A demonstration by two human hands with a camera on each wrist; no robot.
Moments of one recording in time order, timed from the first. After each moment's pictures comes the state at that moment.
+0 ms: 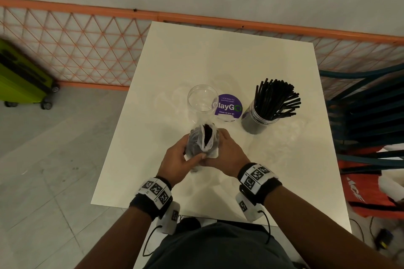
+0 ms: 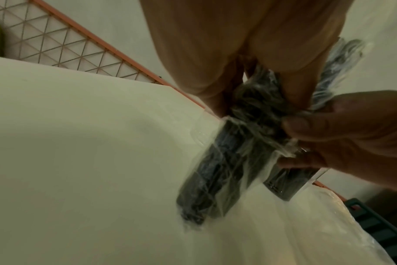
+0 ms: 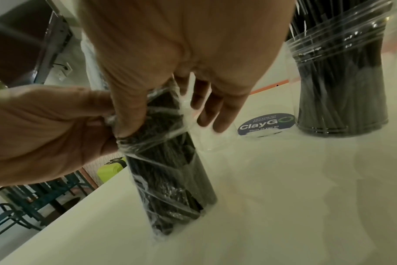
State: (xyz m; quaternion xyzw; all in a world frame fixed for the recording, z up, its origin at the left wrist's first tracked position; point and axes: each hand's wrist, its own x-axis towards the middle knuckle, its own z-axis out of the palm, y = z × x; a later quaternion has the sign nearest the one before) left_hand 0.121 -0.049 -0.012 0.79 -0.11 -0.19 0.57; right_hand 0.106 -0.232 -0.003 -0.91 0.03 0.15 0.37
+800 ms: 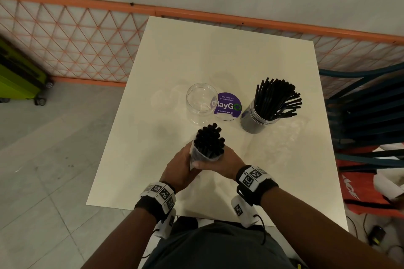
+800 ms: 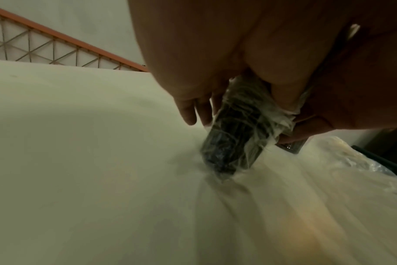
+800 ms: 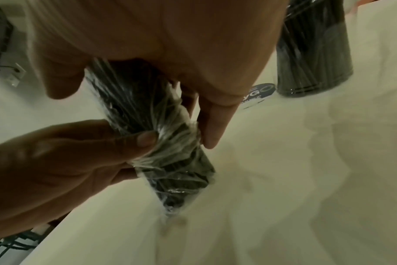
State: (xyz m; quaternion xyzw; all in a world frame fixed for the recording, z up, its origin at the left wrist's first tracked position) left_hand 0.113 -0.059 -0.033 0.83 -0.19 -0.20 0.48; right_hand 0.101 -0.225 -0.002 -0.82 0.07 0.24 0.51
